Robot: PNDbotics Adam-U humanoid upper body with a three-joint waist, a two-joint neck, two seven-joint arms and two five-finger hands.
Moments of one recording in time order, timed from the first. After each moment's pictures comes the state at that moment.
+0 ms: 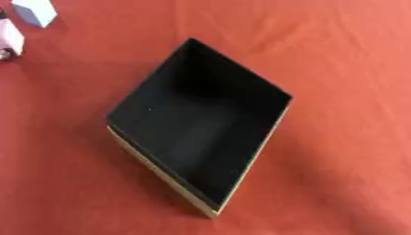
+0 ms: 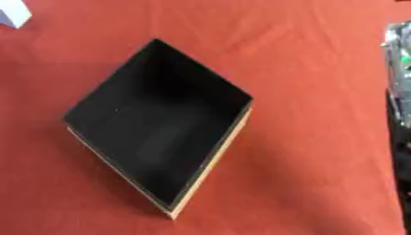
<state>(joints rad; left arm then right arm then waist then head) -1.17 0.60 0.03 -0.69 -1.17 -0.12 -0.56 -0.60 -0.46 -0.07 -1.98 0.39 -0.06 -0.34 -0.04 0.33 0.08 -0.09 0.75</state>
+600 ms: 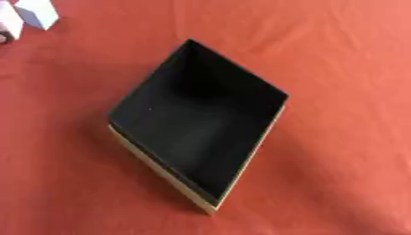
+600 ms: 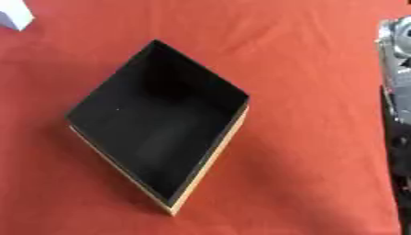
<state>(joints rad) -1.18 0.60 -0.02 -0.80 -1.12 -0.18 -0.63 -0.59 -0.46 -0.07 -1.98 0.39 -0.06 -0.34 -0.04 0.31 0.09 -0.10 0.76</state>
